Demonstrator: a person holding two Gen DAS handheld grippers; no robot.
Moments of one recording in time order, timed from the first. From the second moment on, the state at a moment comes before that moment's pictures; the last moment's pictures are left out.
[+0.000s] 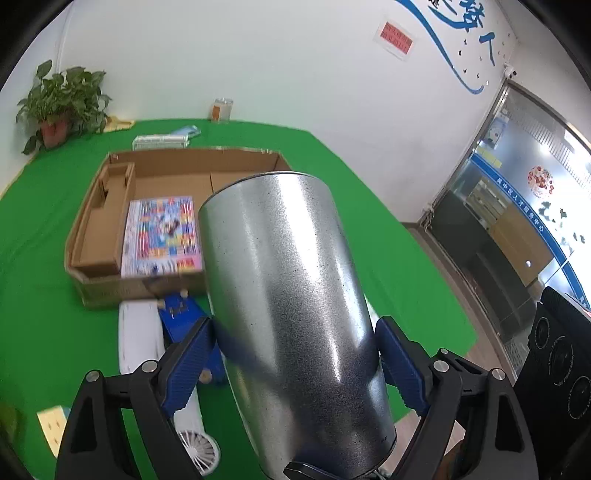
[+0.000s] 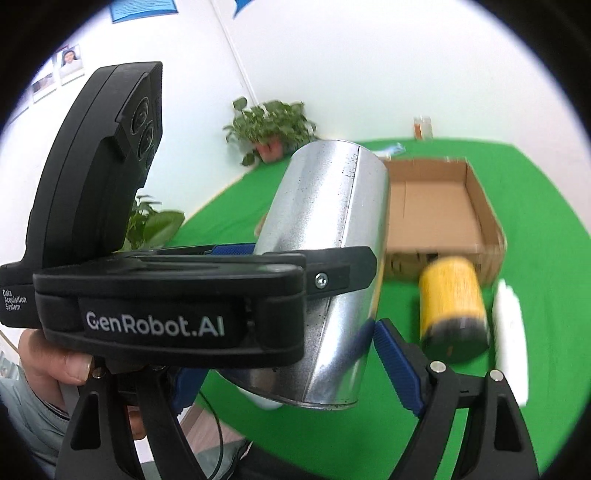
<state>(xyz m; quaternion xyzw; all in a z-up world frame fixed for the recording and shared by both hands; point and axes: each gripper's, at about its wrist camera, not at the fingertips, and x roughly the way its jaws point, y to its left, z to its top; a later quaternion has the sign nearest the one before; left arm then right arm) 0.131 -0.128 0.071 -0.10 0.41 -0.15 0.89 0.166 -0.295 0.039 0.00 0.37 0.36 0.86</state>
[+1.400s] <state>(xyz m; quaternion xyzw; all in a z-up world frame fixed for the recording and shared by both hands) 0.444 -0.083 -0.005 -0.16 0.54 -0.16 0.81 0.414 -0.228 -0.018 -0.03 0.53 0.34 0.78</state>
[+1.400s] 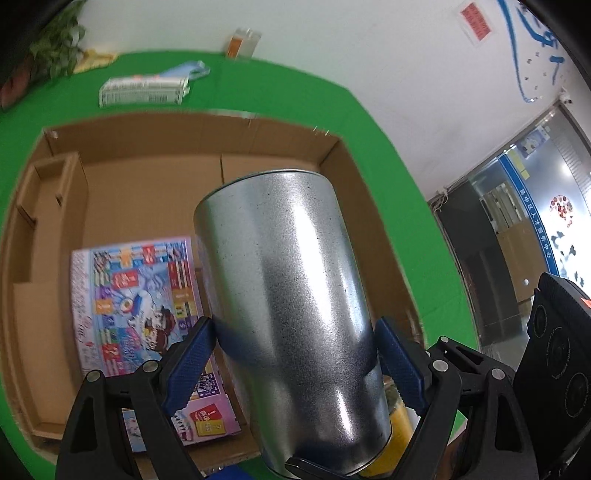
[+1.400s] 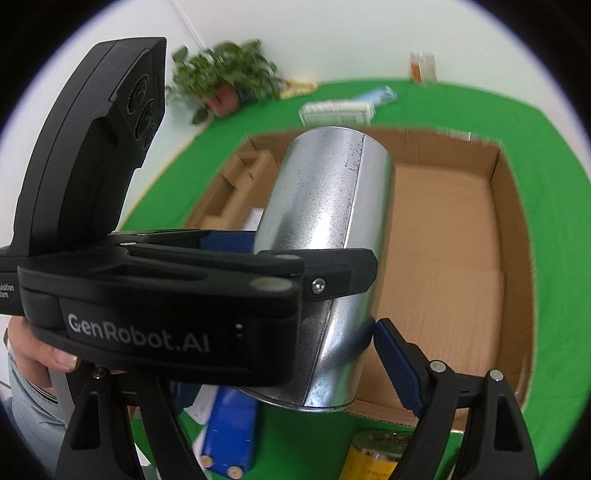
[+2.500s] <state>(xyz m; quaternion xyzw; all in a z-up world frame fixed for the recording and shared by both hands) 0.241 -0.059 0.051 -0.08 0.32 -0.02 0.94 0.336 -0.277 -0.023 0.00 0.45 0.23 0.87</state>
